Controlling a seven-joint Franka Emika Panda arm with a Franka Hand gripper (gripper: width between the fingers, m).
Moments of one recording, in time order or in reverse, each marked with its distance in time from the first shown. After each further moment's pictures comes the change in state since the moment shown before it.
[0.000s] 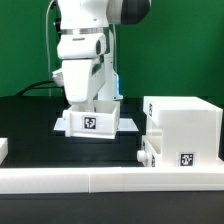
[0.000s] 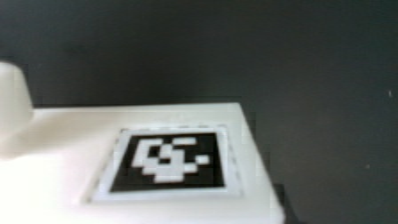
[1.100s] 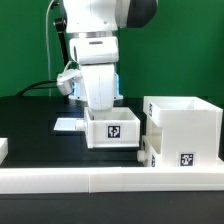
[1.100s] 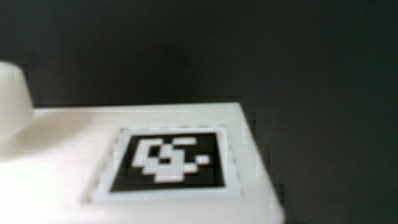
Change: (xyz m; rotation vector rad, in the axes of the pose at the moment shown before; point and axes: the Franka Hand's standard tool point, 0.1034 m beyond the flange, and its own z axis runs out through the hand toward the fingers) arm 0.025 0.042 0.007 -0.010 0.003 -0.194
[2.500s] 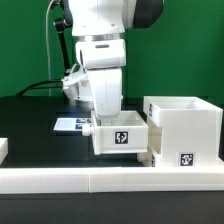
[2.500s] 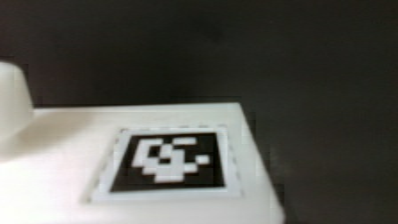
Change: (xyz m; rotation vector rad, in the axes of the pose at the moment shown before) arm 0.008 0.013 0.000 0.014 0.011 0.016
